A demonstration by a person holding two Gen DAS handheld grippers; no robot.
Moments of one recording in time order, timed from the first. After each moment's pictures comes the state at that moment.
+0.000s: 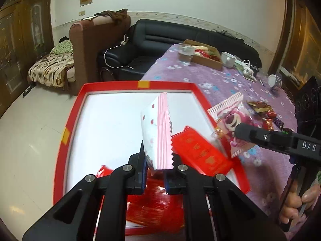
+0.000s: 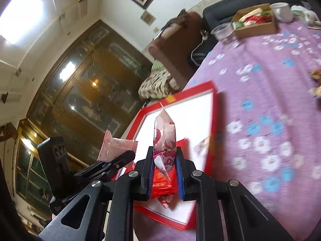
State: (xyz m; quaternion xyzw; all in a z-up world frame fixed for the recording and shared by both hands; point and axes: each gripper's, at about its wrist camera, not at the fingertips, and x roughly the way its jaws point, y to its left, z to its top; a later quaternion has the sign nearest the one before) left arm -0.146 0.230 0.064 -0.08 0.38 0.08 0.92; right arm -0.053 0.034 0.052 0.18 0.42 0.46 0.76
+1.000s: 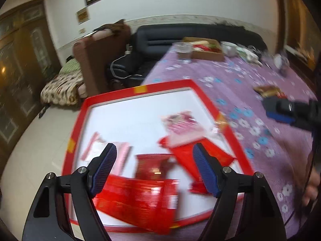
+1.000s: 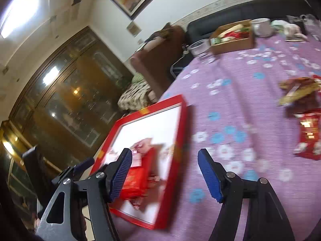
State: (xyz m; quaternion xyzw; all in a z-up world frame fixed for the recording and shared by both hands) left arm -0.143 0.182 0.062 0.03 0.37 0.11 0.92; right arm -0.057 -0.035 0.051 0.18 0.38 0.38 0.82
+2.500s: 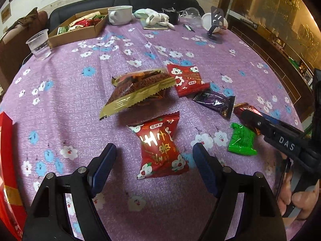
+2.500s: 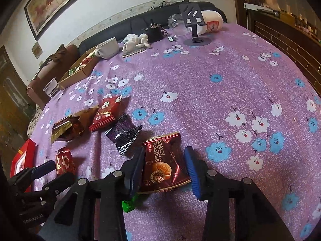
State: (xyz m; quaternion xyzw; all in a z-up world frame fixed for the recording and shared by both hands) left arm 0.015 -0.049 0.017 0.01 0.47 -0.12 0.87; right arm 0.006 -0.268 0.013 0.12 0.43 0.03 0.90
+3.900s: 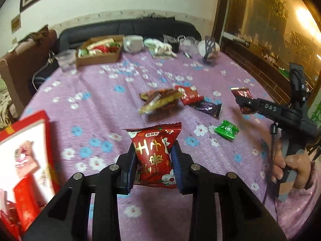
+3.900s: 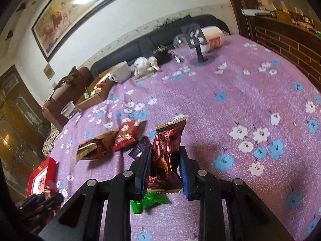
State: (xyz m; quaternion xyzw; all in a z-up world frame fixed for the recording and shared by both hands) left arm -0.059 0.007 0.070 0.01 0.38 -0.12 0.92; right arm -0.014 -0.276 0.041 0.18 0.35 0.06 0.92
